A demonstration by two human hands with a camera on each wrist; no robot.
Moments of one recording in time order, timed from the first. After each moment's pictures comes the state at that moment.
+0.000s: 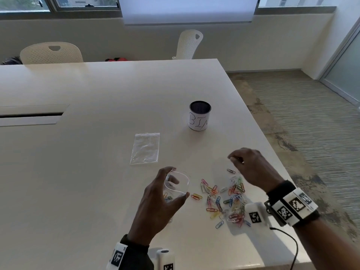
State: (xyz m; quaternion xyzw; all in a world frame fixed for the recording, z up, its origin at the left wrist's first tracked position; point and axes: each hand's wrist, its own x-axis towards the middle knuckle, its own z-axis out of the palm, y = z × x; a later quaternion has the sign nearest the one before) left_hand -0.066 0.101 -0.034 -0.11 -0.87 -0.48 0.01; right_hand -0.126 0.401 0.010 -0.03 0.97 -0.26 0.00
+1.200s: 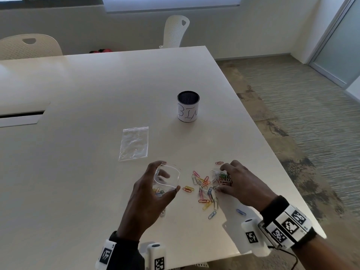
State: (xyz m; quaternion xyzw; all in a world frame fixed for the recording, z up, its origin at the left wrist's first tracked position) left_hand -0.070 0.100 -0.029 -0.11 -0.88 -0.47 -0.01; right_hand -0.073 0.393 -0.020 0.00 0.97 -0.20 0.16
